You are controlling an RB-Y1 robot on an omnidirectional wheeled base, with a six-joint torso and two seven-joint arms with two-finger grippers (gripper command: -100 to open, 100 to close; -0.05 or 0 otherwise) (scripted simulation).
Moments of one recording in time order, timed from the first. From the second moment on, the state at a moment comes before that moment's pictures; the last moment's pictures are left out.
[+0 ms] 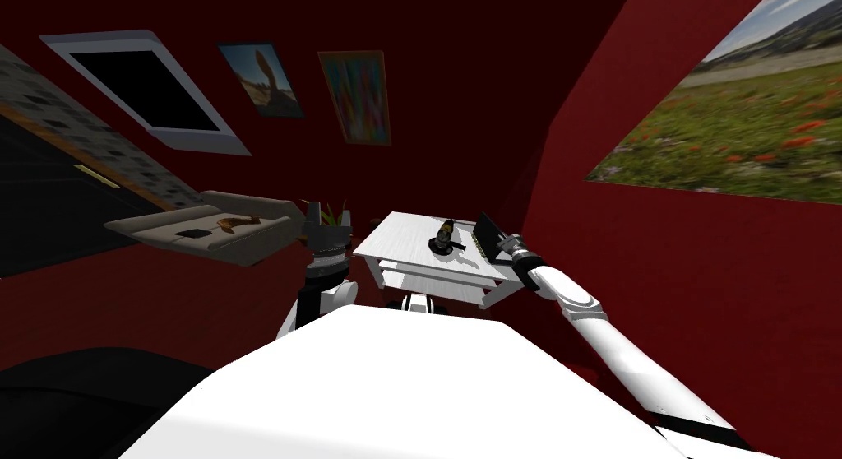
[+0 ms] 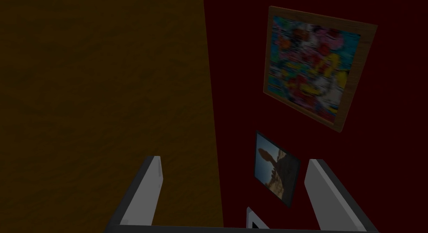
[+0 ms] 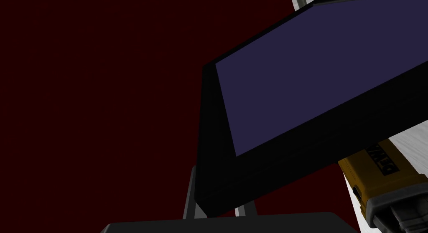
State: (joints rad) left arm 0.49 -0.01 0.07 -2.36 0.02 -0.56 0.17; right arm 0.11 -0.86 -0.05 -1.61 1.18 0.04 0.71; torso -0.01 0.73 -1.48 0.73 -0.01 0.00
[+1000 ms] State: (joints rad) left arm 0.49 -0.01 0.07 -2.36 0.02 -0.56 0.17; right arm 0.31 -0.79 -0.22 -1.76 1.09 -0.03 0.85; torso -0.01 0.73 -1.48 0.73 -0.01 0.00
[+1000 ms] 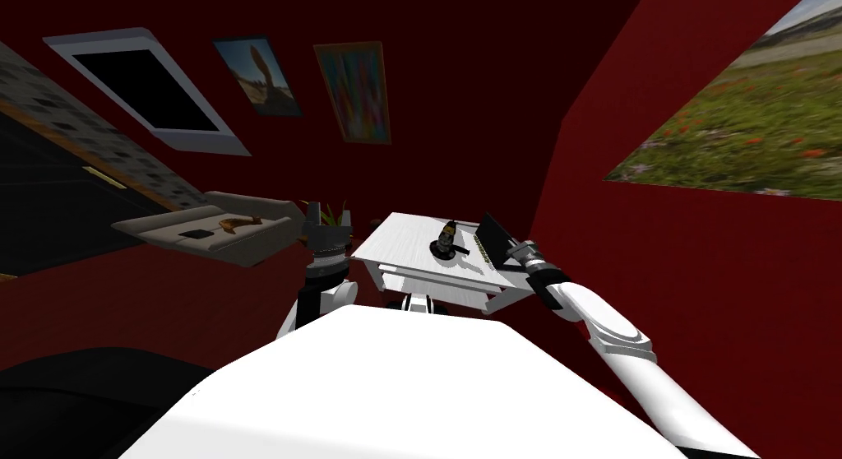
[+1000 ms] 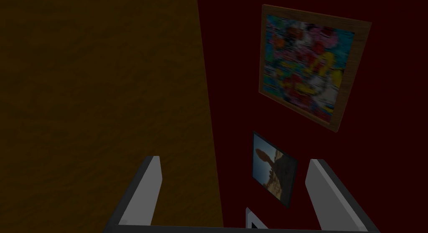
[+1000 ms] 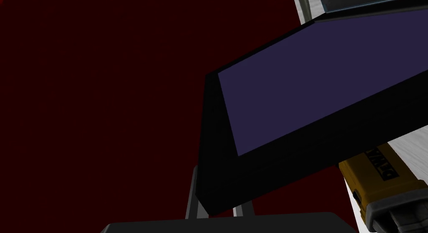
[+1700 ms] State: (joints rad) left arm 0.49 -0.01 0.07 -2.36 0.02 -0.56 0.17; right arm 0.39 -0.81 -0.28 -1.81 0.99 -0.04 0.85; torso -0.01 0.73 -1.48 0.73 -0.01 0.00
